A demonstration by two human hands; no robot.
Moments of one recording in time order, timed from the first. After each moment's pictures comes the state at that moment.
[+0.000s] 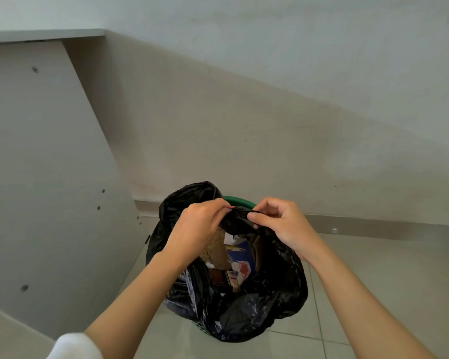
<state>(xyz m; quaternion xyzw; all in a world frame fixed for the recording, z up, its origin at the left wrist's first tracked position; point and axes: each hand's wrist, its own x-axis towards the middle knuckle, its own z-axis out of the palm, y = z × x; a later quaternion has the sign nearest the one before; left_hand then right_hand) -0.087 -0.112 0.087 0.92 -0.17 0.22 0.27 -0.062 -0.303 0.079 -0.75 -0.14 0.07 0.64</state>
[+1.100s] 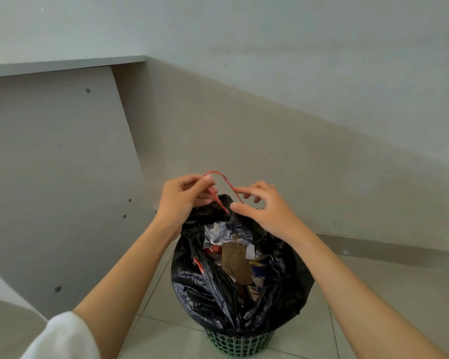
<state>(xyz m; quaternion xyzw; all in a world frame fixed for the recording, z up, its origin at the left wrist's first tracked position) -0.084 -0.052 0.152 0.71 0.03 0.15 0.68 -0.043 -0.237 0.123 -0.83 -0.26 -0.01 0.49</state>
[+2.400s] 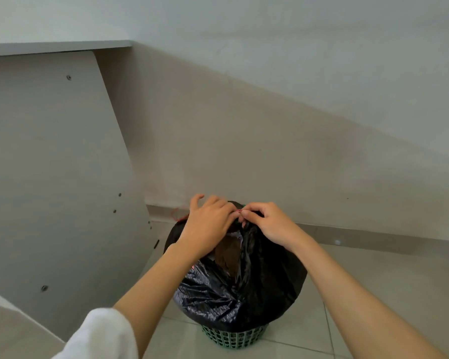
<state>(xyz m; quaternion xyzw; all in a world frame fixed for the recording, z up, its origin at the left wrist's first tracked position) -0.064 -0.084 0.080 0.97 -0.14 0.18 0.03 -0.028 -0.250 0.076 -0.84 -0.23 0.09 0.49</state>
